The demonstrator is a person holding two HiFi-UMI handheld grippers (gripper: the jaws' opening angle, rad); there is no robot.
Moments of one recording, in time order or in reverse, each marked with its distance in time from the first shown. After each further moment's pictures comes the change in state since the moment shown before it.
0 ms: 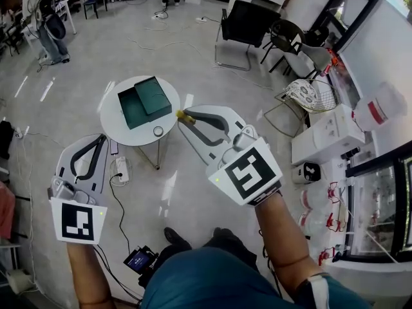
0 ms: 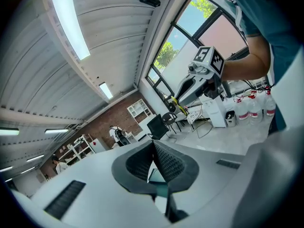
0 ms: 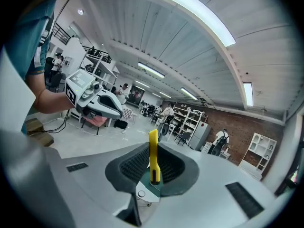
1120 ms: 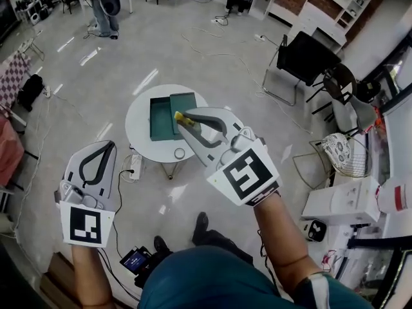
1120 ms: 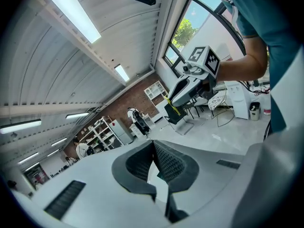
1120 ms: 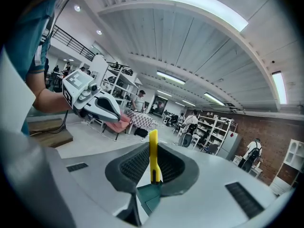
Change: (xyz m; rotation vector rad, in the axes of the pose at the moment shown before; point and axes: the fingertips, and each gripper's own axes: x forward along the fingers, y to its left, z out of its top) left arm 0.140 0.084 -0.070 -0.079 0.238 0.217; right arm 0.188 -0.124 -0.025 -0.061 -0.141 0.326
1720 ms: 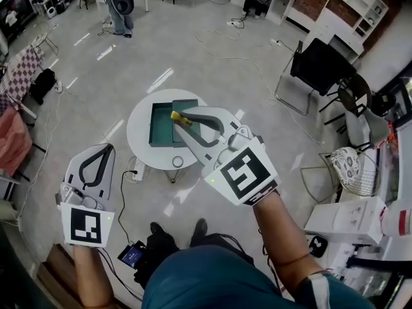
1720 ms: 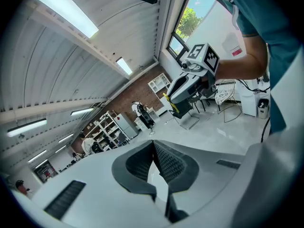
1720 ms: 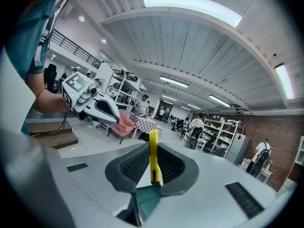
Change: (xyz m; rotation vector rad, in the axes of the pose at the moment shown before) left arm 0.079 -0.016 0.032 -0.009 0.098 0.068; right arm -0.010 -0.084 -0.038 -0.002 -0.071 0.088
